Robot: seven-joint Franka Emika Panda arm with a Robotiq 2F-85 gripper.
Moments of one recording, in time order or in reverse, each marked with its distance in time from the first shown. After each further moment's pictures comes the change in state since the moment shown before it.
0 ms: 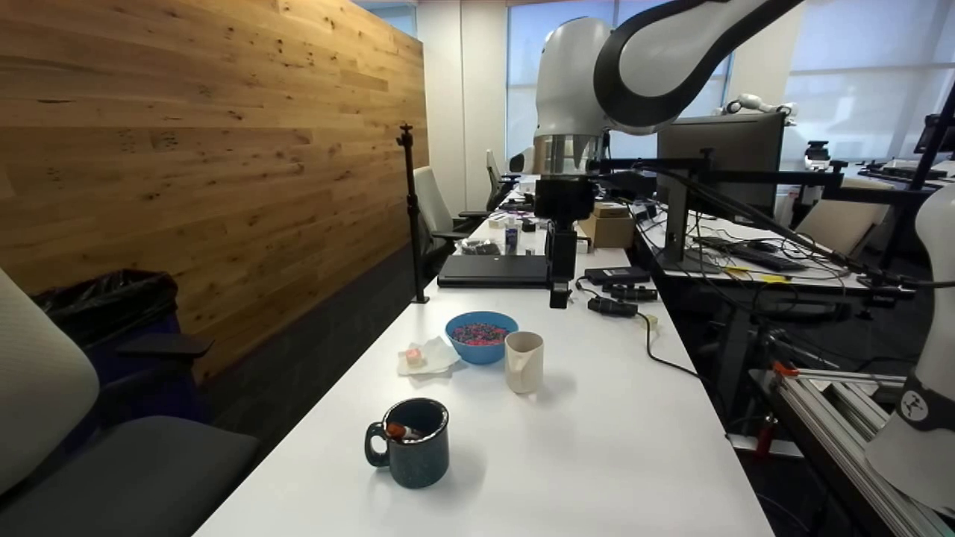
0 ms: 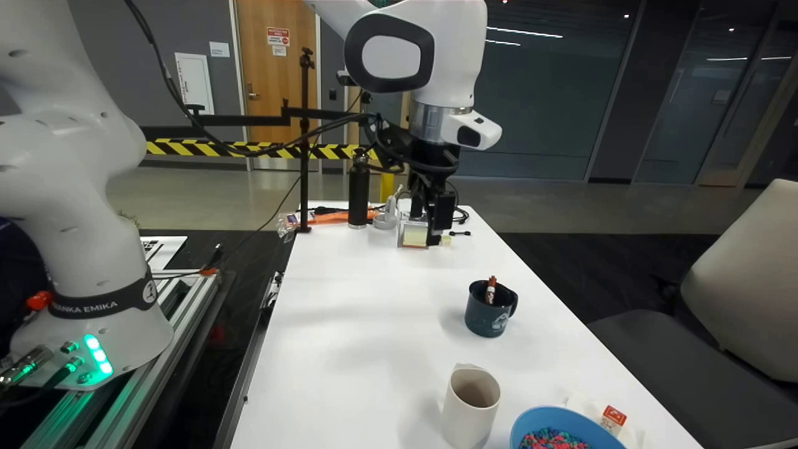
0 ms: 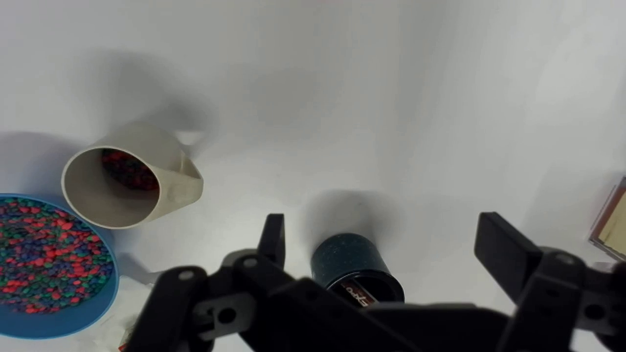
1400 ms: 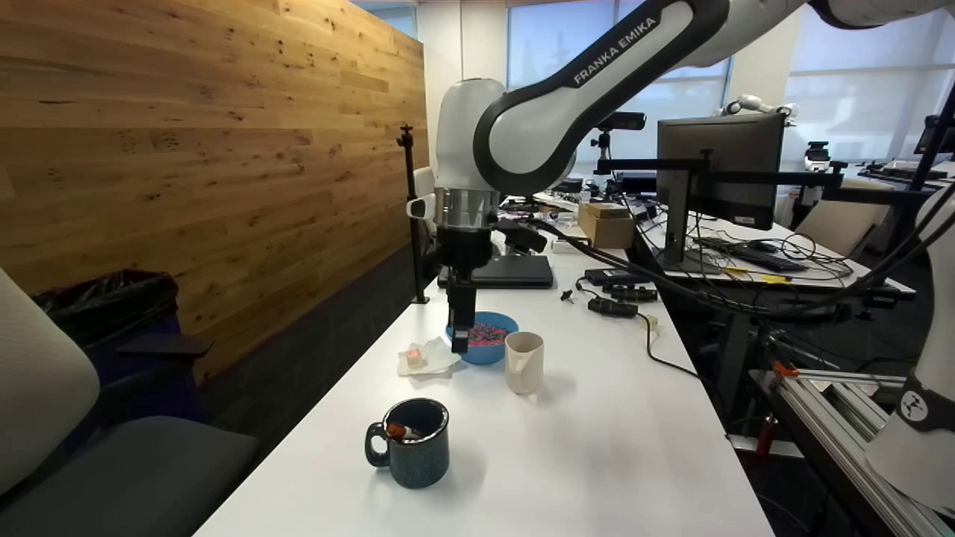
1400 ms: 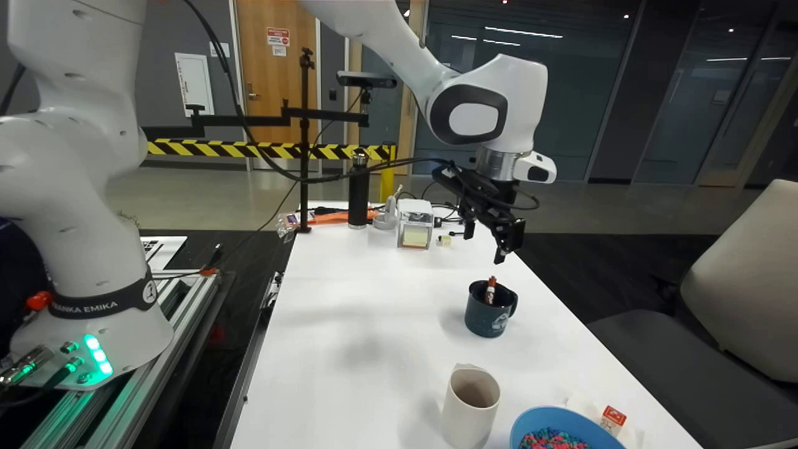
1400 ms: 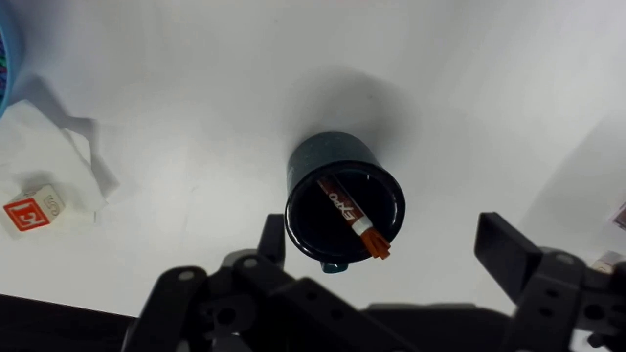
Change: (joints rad) arm -0.016 0.430 0.089 0.402 -0.001 0.087 -0.178
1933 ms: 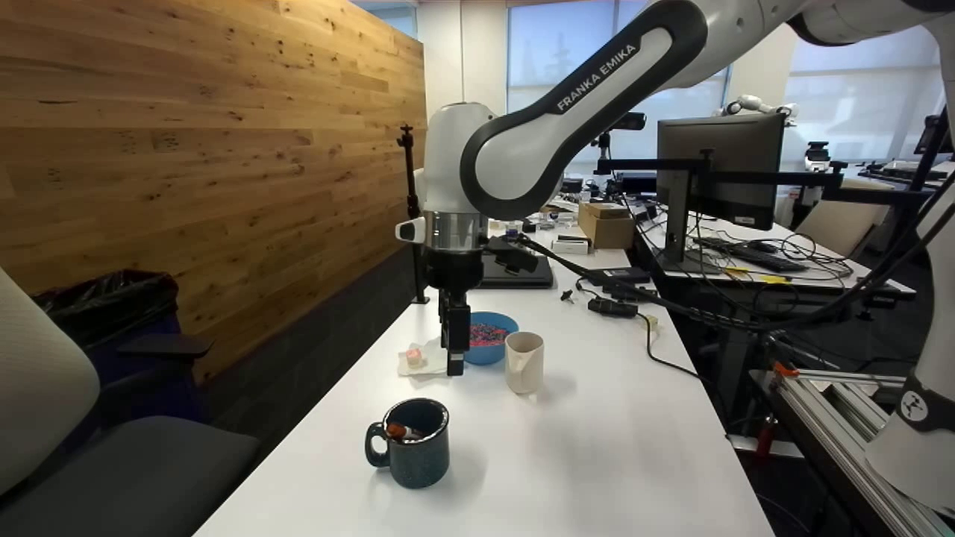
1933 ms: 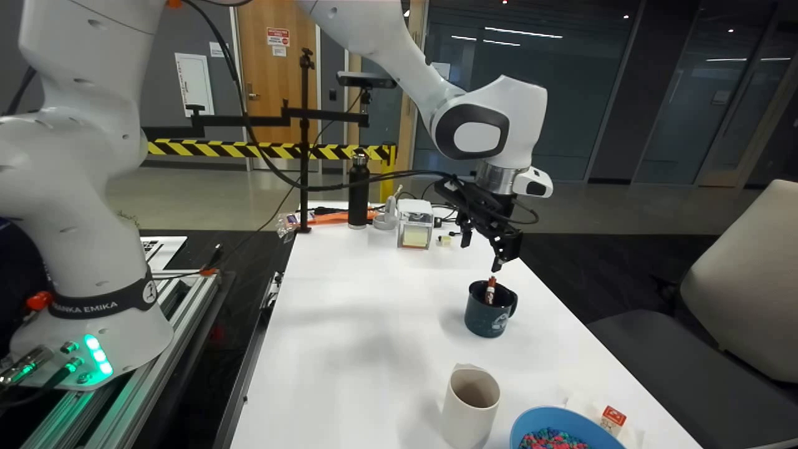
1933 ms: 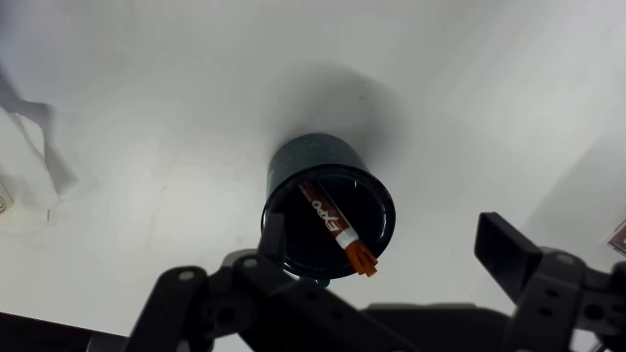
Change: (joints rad) arm -0.002 0.072 0.024 0.044 -0.003 0.000 -0.036
